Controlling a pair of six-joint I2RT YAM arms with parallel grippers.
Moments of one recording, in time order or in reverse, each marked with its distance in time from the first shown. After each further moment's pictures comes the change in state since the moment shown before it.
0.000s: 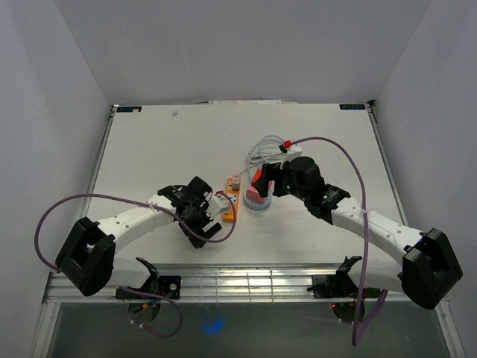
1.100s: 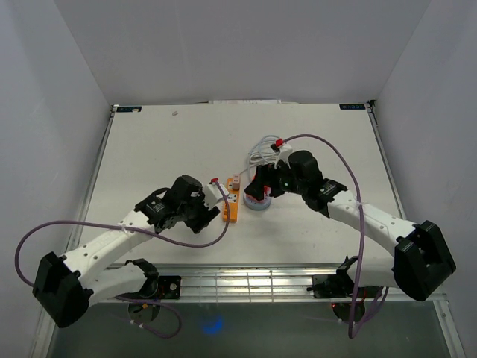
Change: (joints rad) left arm -0.034 -0.238 -0.022 0.154 -0.053 -0.016; right arm -0.039 0.065 0.040 -0.003 -0.277 0.002
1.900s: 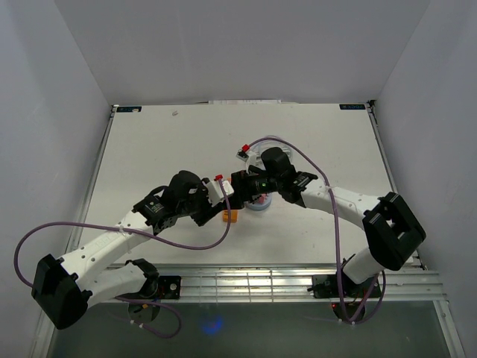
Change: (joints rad) left arm -0.005 -0.046 0.008 0.164 0.052 0.134; right arm 0.101 0.245 0.151 0.055 -0.398 0.095
